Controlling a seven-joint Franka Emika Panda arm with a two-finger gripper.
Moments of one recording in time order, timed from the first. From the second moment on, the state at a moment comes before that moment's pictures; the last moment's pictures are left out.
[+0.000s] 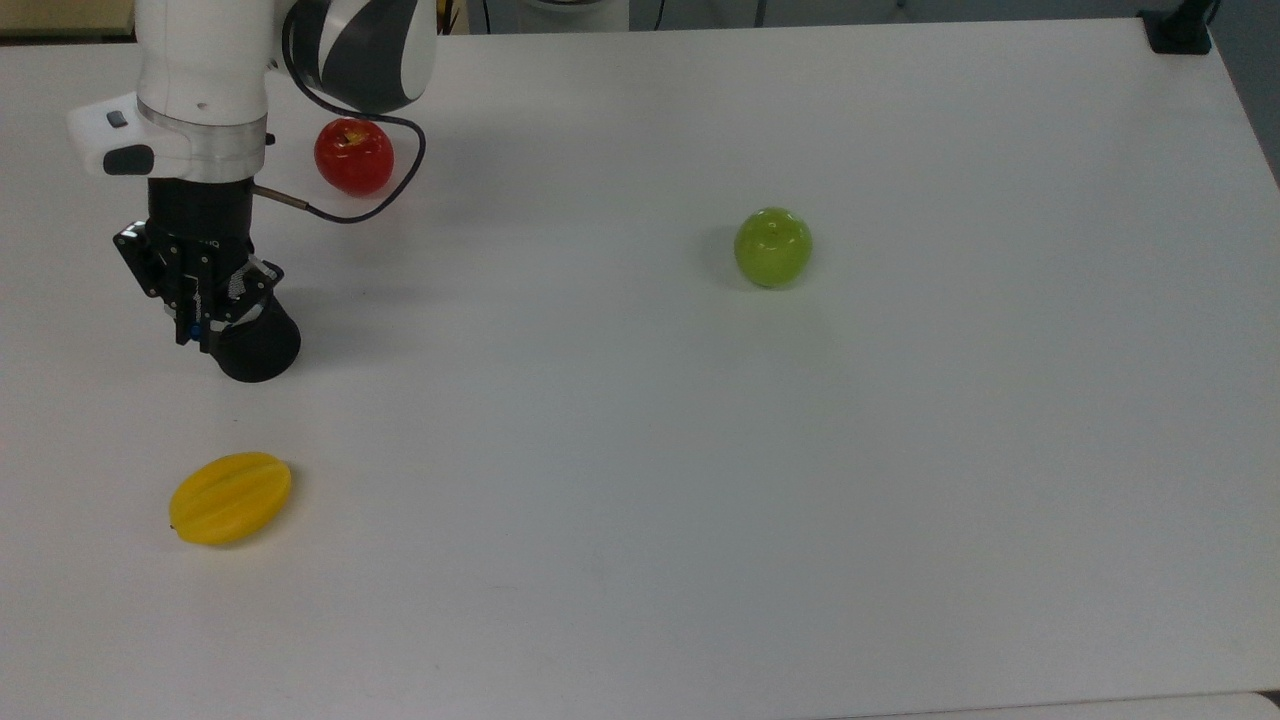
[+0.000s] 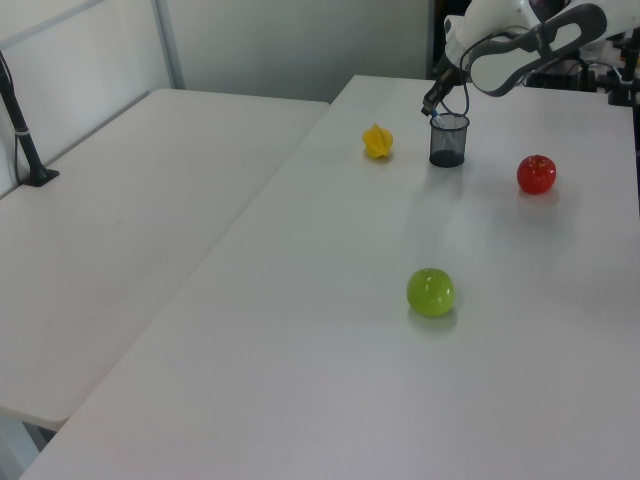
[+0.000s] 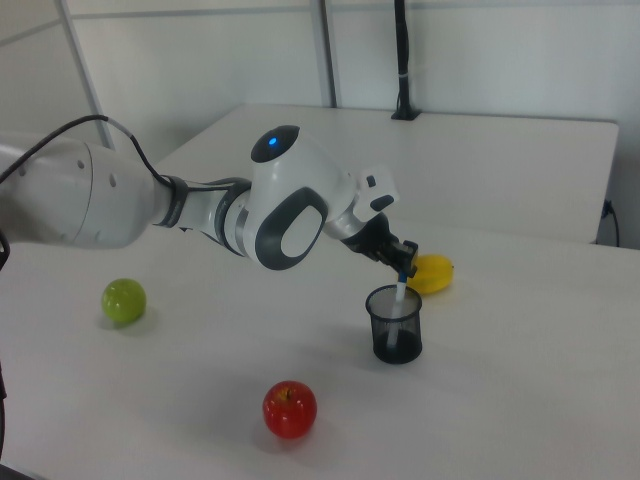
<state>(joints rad) -0.02 0.43 -0.29 -1.75 -0.01 2.75 -0.11</state>
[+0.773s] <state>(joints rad) -0.01 0.16 -0.28 -1.74 0.00 2.69 -0.11</state>
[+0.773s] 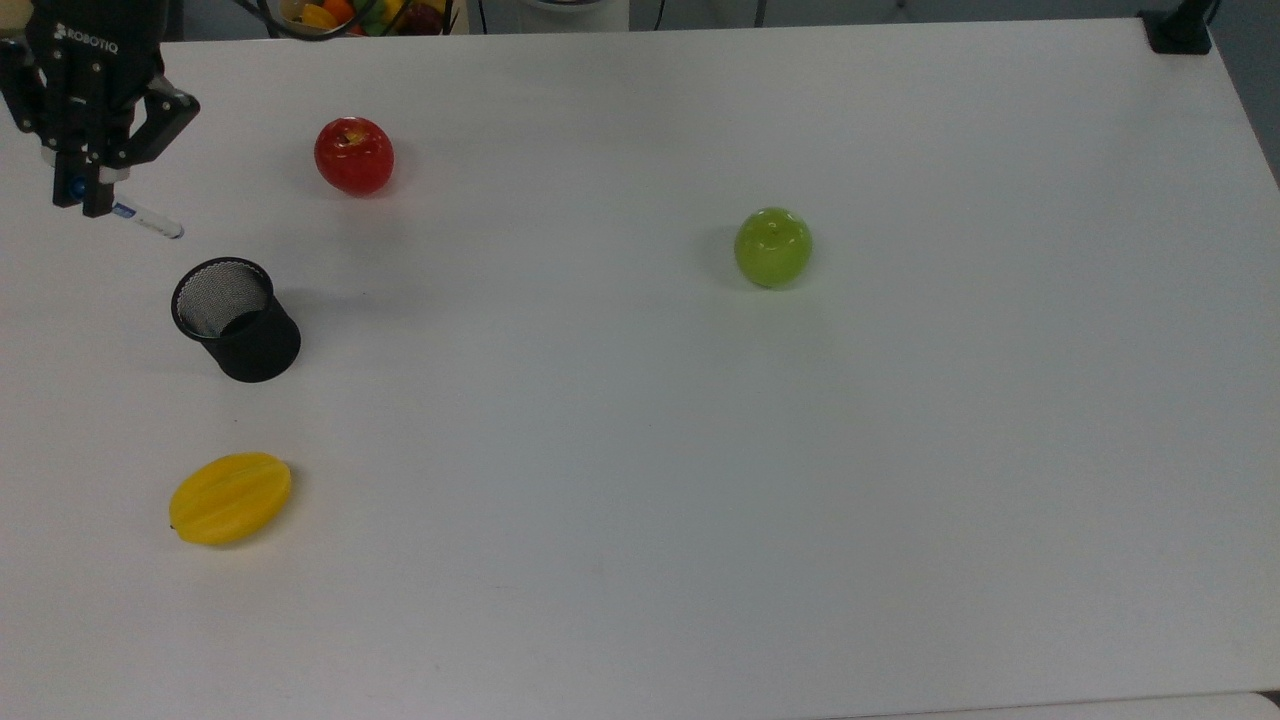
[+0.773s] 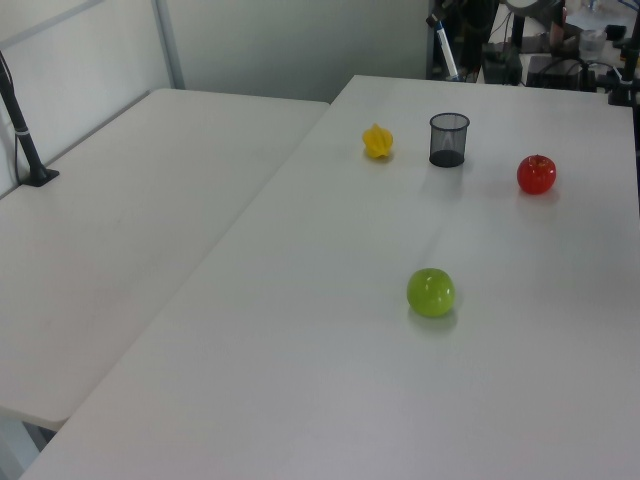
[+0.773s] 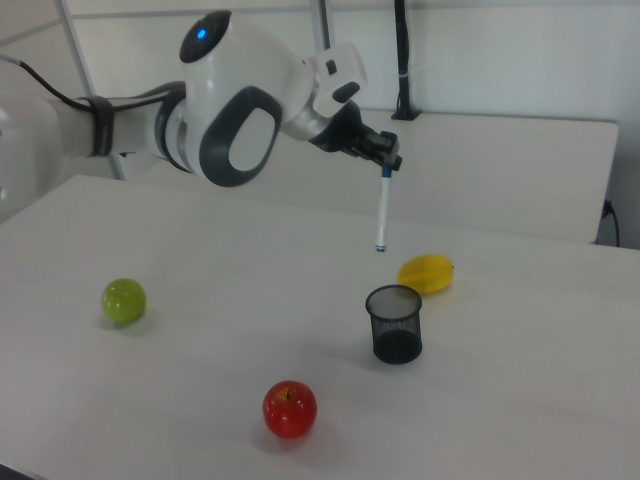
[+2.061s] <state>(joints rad) 0.14 0.36 0.04 -1.70 0.10 2.34 0.11</state>
